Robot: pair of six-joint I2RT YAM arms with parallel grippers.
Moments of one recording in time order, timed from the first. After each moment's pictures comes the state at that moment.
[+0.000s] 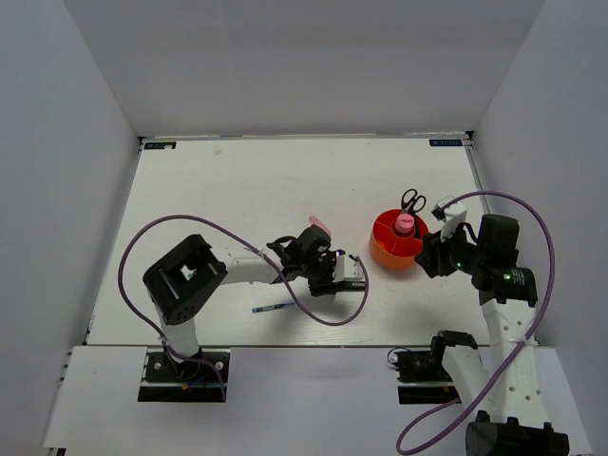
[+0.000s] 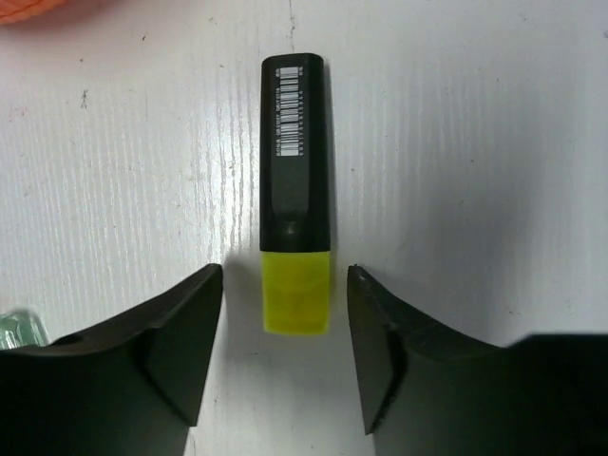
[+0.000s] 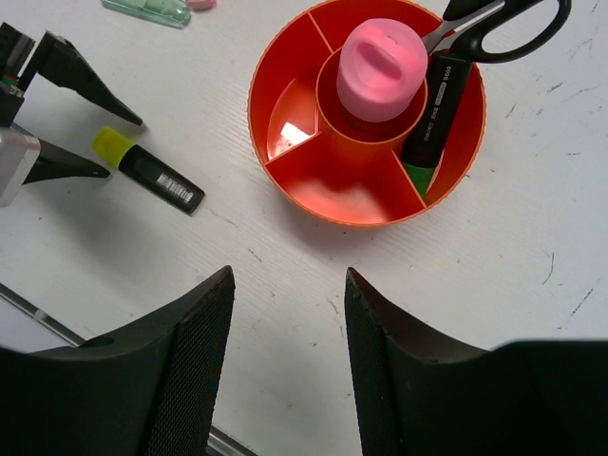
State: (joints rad) left arm -0.94 1.80 0.95 0.02 0.41 0.61; right arm -0.08 0.72 0.82 -0.85 -0.56 -0.42
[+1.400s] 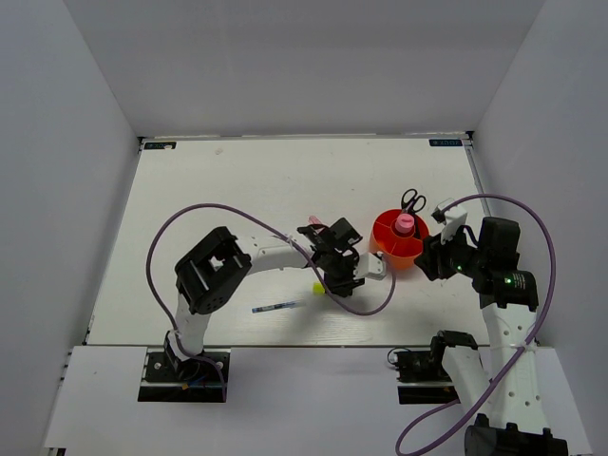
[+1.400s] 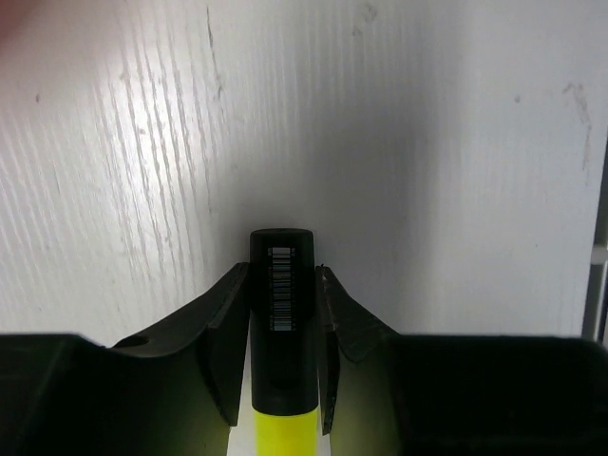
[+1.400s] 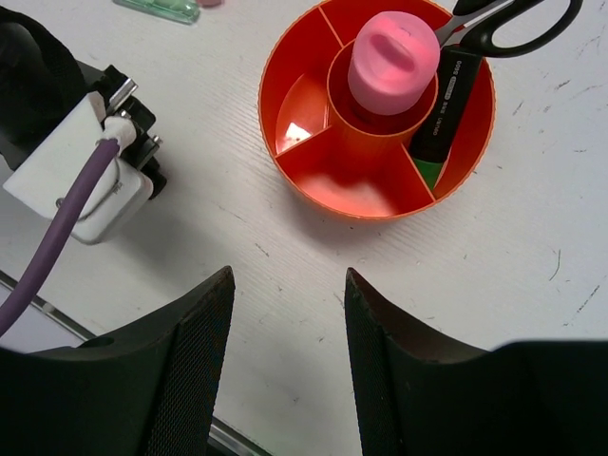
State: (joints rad) left arm -0.99 2.00 1.33 -0.41 0.45 0.57; right arm -0.08 0.69 0.82 -0.87 -0.56 -0.43
